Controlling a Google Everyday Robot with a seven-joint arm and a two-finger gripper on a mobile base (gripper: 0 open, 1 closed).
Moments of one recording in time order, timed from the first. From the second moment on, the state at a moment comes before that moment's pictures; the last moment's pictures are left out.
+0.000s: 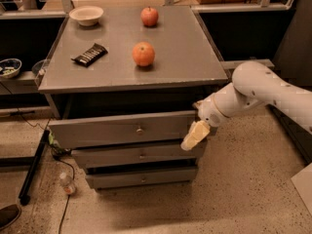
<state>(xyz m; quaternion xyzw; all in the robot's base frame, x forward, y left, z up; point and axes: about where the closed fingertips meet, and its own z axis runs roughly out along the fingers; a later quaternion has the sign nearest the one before) 0.586 -0.115 0.688 -0.54 0.78 0.20 0.24</state>
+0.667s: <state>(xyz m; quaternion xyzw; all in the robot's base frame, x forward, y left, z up) 0.565 -0.121 0.695 -0.54 0.78 0.22 0.25</state>
